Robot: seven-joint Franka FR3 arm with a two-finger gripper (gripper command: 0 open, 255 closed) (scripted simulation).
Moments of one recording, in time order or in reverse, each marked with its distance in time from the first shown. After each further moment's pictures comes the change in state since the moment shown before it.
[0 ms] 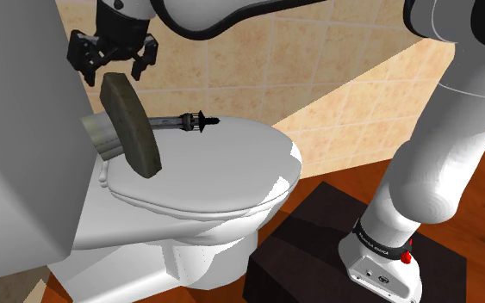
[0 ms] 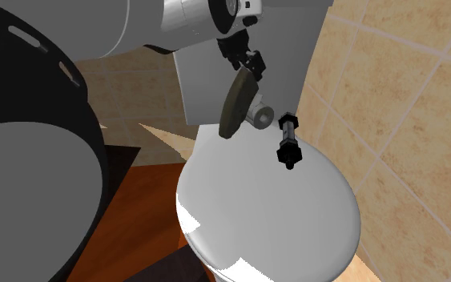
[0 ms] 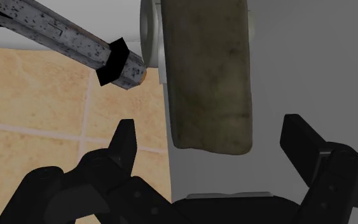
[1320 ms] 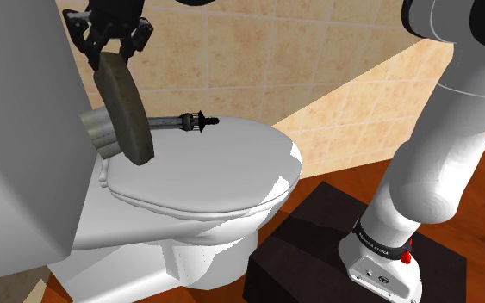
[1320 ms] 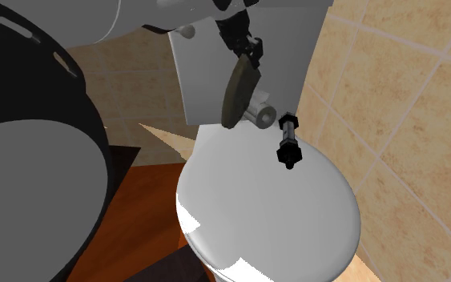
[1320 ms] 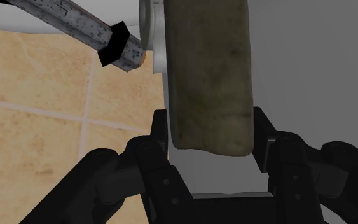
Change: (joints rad) arm 0.005 0.007 0.005 0.101 0.013 -0.094 -0.026
